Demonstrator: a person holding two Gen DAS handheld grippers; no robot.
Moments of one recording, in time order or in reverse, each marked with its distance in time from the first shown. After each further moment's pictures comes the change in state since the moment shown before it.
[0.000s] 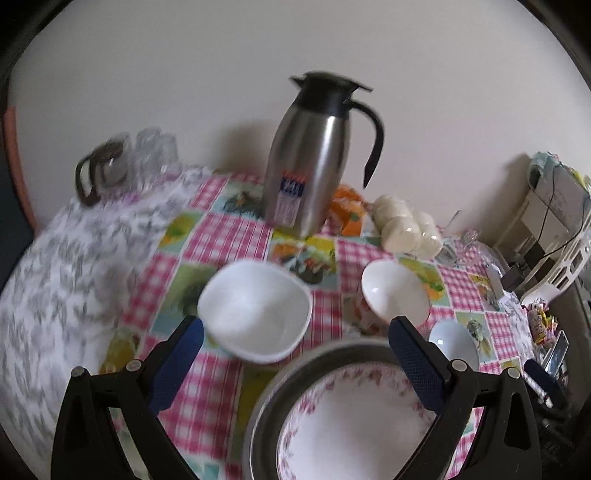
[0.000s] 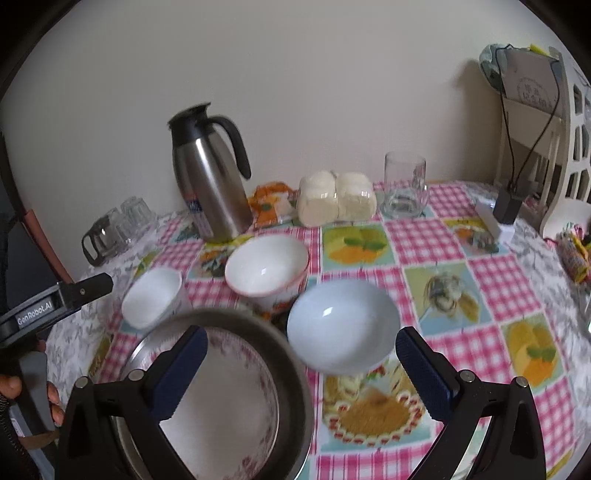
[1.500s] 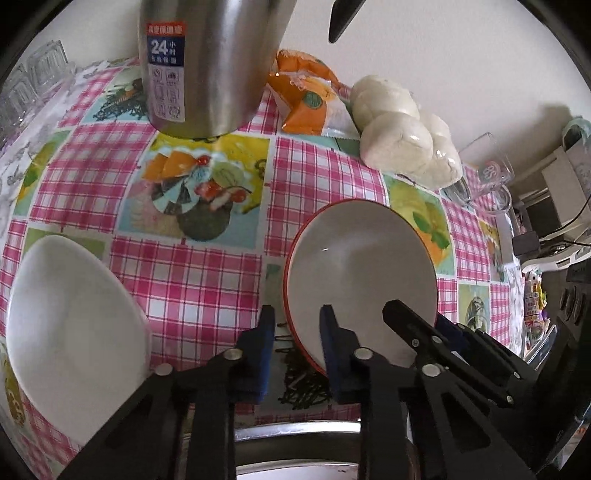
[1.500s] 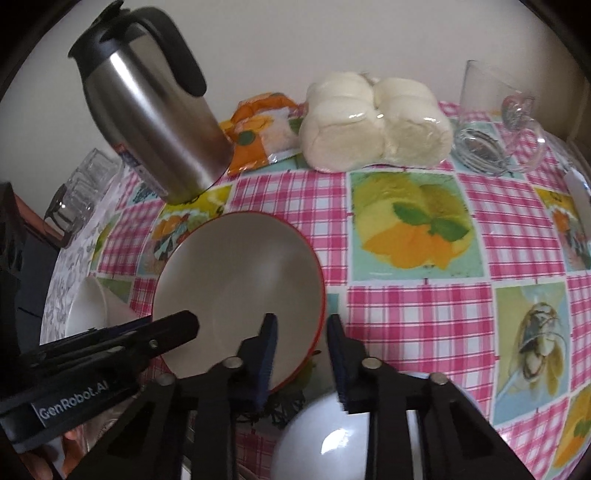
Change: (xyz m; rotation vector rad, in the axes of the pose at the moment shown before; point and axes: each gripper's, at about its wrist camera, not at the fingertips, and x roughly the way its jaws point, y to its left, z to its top) left arm 0.183 -0.071 0.009 -0.049 0.505 -0.115; right arm 0.195 -0.002 0.049 -0.004 0.402 0.070
